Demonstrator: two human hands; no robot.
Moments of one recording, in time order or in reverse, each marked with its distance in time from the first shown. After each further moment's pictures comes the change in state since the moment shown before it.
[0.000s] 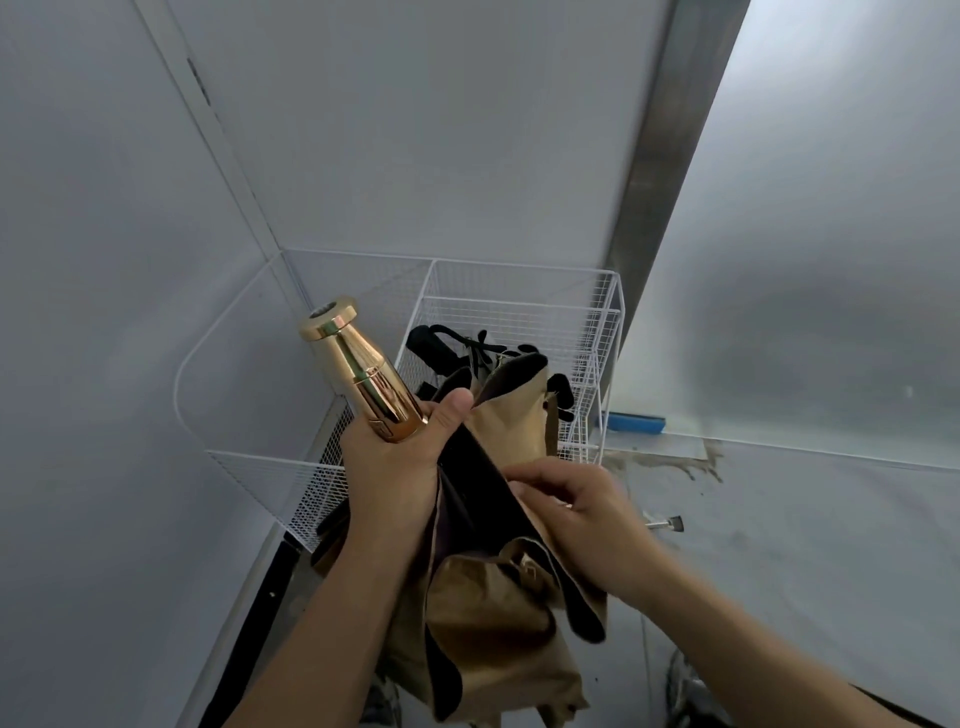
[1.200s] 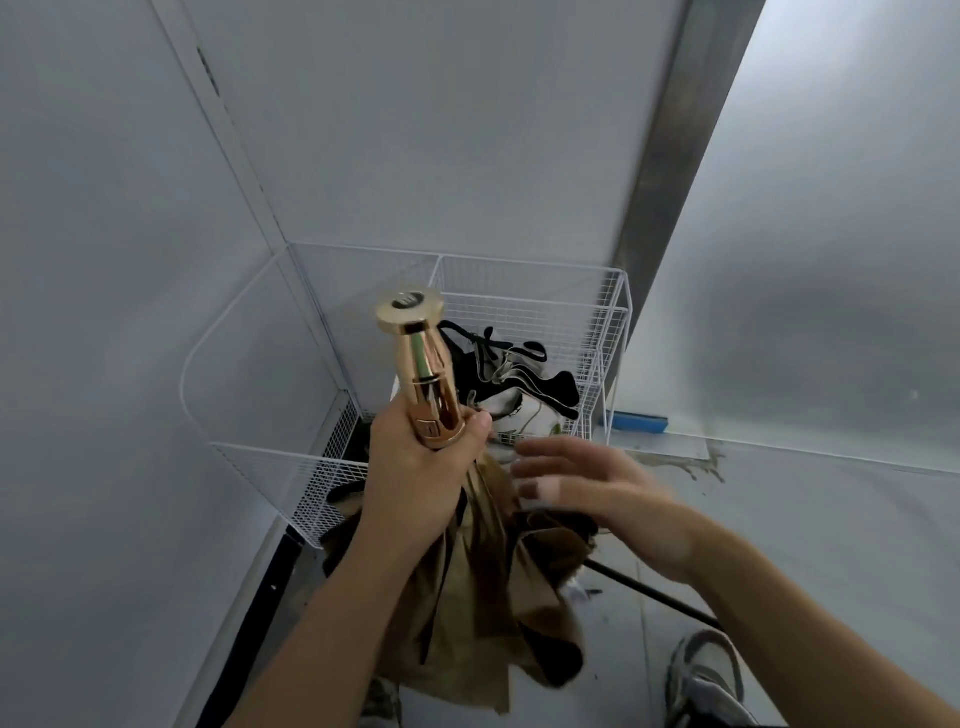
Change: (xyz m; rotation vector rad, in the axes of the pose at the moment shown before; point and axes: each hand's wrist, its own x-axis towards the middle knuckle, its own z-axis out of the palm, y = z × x) left_hand 0.001 -0.005 -0.005 0.268 -0.203 0.211; right_hand 0.006 -0.005 -0.026 0.242 -0.281 0.207
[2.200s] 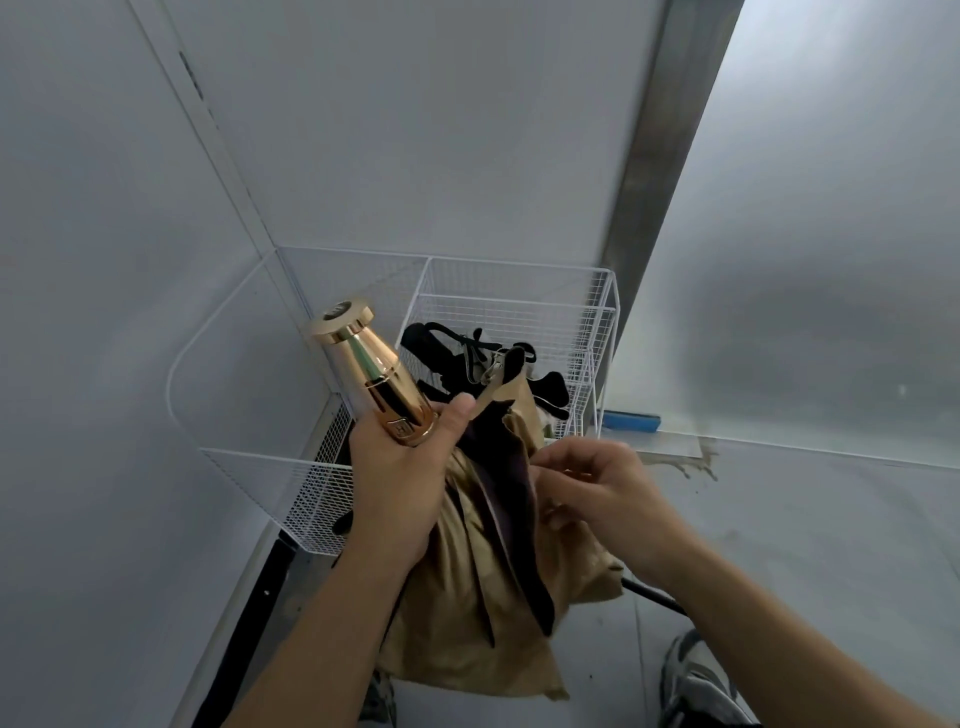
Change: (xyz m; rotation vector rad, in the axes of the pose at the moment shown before) left_hand 0.000 0.000 0.011 -0.187 0.159 -0.118; right_hand -0.003 0.003 0.006 0.049 0.294 -0.110
